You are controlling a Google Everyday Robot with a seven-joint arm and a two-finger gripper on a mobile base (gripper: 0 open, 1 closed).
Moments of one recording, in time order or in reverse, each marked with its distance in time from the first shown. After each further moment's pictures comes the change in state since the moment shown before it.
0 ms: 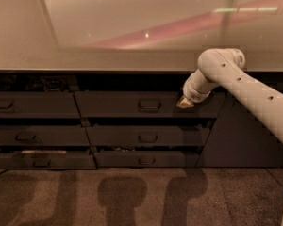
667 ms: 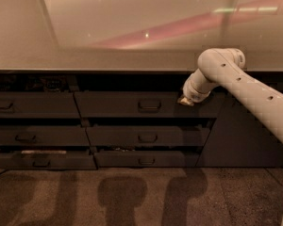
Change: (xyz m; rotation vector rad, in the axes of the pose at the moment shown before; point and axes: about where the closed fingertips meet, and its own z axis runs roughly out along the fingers) arm 0.000 0.000 0.000 0.000 0.000 0.000
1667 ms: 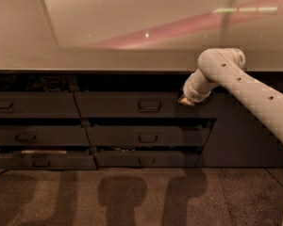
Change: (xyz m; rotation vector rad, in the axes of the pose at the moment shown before) arm 0.002 0.001 -0.001 0.001 0.004 -0.016
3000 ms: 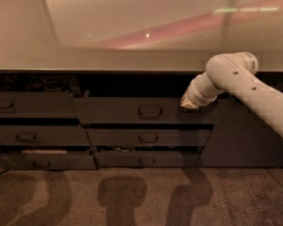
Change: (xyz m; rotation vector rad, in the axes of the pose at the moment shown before) arm -0.001 0.012 -0.035 0.108 -0.031 -0.038
